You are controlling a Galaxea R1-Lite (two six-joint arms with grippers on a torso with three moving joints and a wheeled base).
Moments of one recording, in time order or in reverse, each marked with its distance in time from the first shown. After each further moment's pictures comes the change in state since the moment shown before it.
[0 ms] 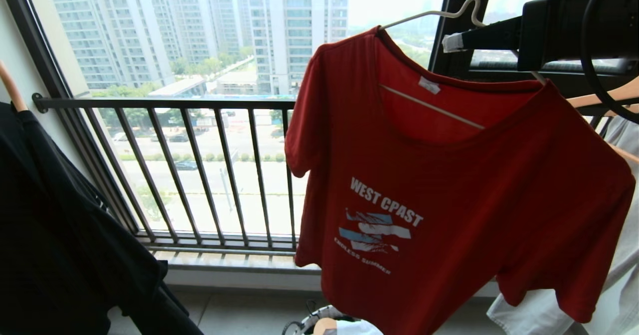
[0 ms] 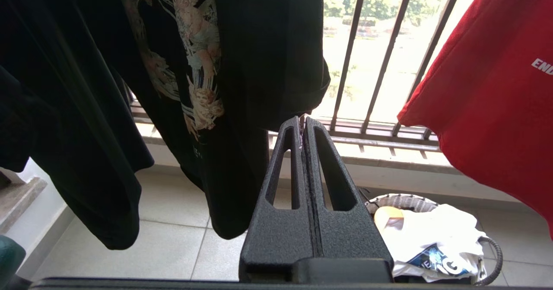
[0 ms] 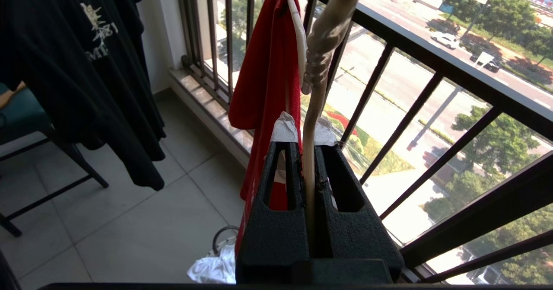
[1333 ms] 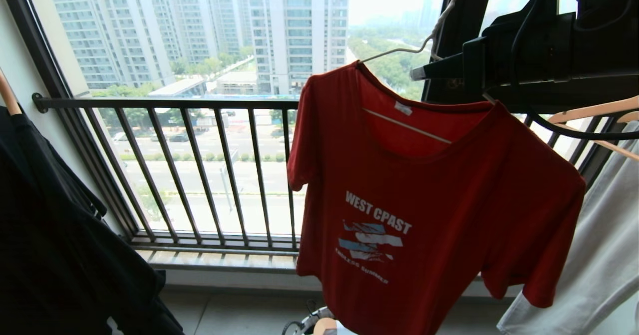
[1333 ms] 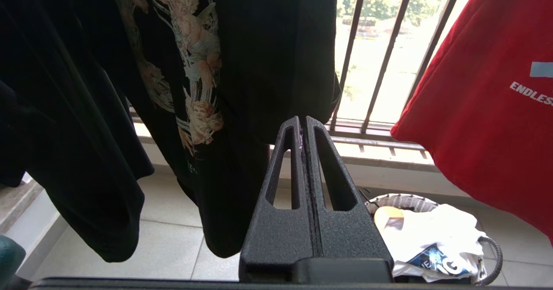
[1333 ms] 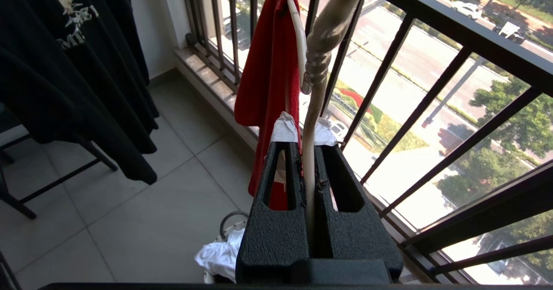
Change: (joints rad) left arm 0.000 0.000 0.000 0.000 0.000 0.000; right arm 0.000 0.129 -0.049 -0.001 0.009 0.003
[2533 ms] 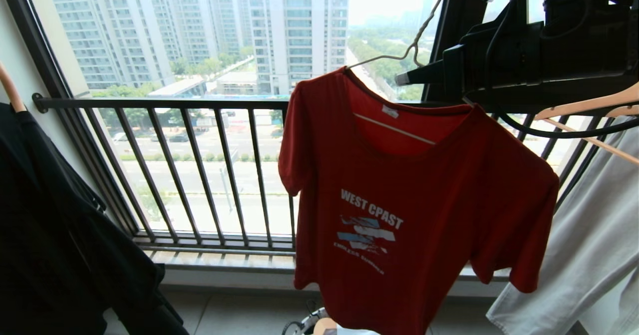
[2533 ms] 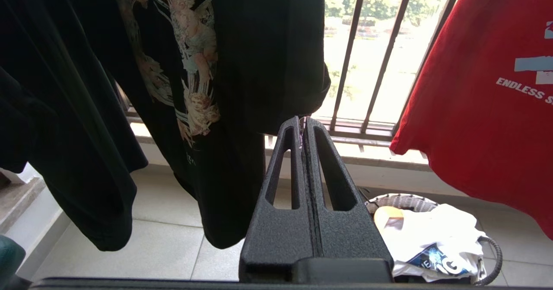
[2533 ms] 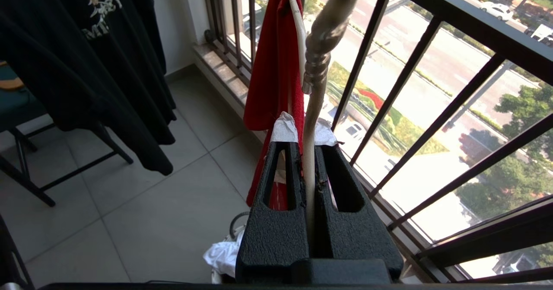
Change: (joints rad) left arm 0.000 0.000 0.000 -0.001 0.000 0.000; right arm -0.003 0.084 -0.074 0.019 0.073 -0.009
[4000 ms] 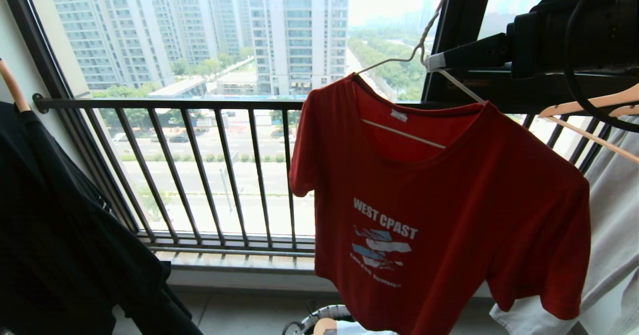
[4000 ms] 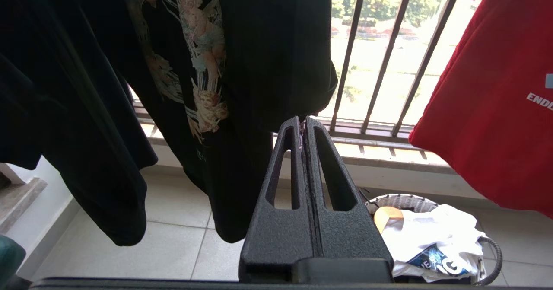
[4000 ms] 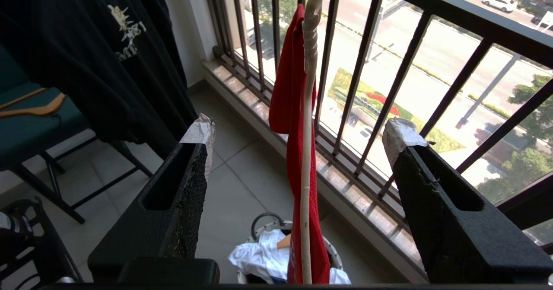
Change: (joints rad) left arm 0.000 0.000 0.000 0.000 0.000 0.000; right arm -0.044 -0.159 0.090 0.028 0.030 0.094
